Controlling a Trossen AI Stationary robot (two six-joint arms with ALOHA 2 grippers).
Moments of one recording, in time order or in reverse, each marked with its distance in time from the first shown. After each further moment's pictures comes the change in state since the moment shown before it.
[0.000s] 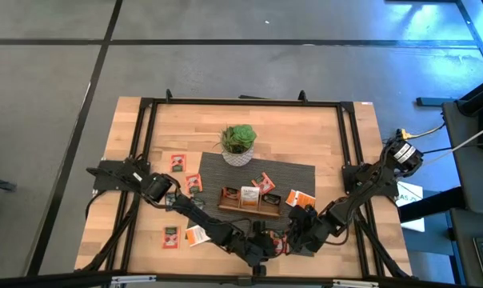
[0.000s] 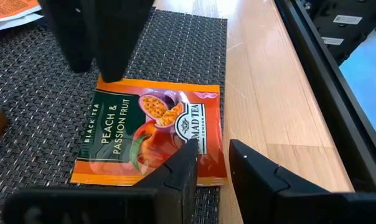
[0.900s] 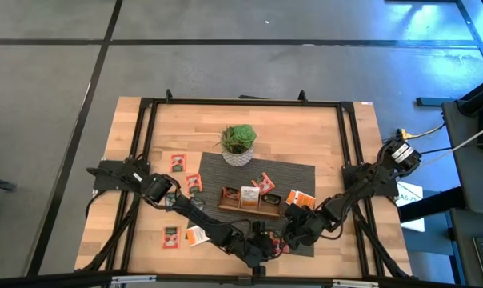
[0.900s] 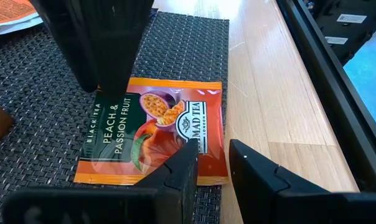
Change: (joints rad) left arm -0.001 0.001 -0.003 0.005 -0.028 0.010; right arm -0.065 0.025 -0.012 0.077 -0.125 -0.005
